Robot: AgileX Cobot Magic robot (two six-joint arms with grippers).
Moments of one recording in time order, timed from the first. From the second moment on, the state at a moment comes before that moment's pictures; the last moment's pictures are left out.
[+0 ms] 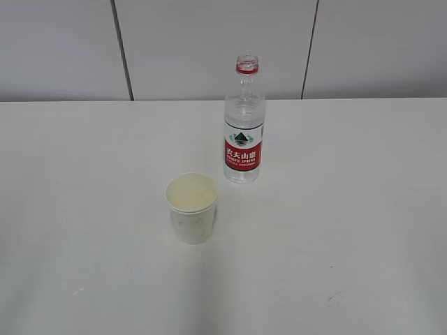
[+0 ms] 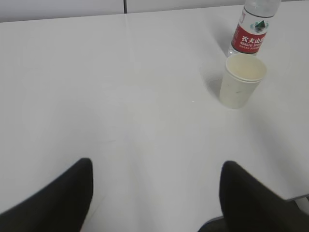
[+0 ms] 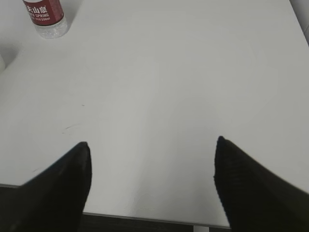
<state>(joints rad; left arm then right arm) 0.00 0.00 -0.53 -0.18 1.11 0.10 0.02 -0.02 -0.50 -0.01 1.15 -0.08</state>
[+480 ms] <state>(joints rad) 0.00 0.00 -0.53 -0.18 1.11 0.10 0.02 -0.02 -0.50 -0.01 1.15 -0.08</state>
